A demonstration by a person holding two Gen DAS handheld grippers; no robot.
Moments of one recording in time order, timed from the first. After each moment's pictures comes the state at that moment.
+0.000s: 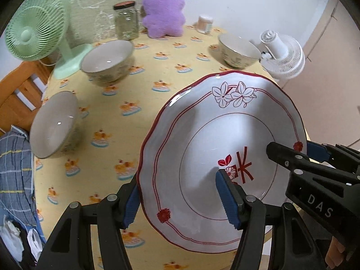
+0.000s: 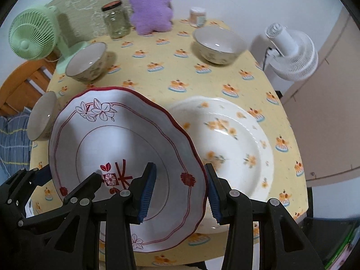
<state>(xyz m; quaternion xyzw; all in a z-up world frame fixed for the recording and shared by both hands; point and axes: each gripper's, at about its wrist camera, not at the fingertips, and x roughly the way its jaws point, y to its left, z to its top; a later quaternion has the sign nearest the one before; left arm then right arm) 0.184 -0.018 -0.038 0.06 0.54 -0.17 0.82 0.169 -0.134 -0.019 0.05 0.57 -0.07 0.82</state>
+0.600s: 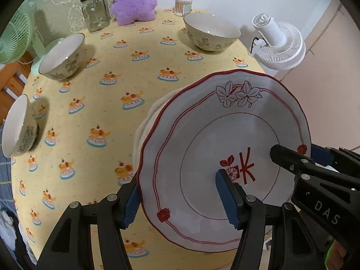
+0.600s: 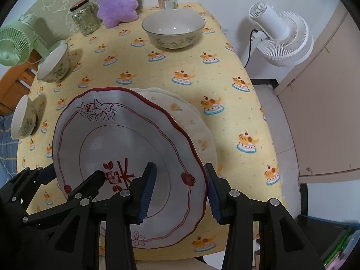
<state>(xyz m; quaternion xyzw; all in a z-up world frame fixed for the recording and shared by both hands) 0.190 -0.122 -0.064 0.05 0.58 -0.15 0.80 0.173 -0.242 -0.039 0.05 0.60 -0.06 0.79</state>
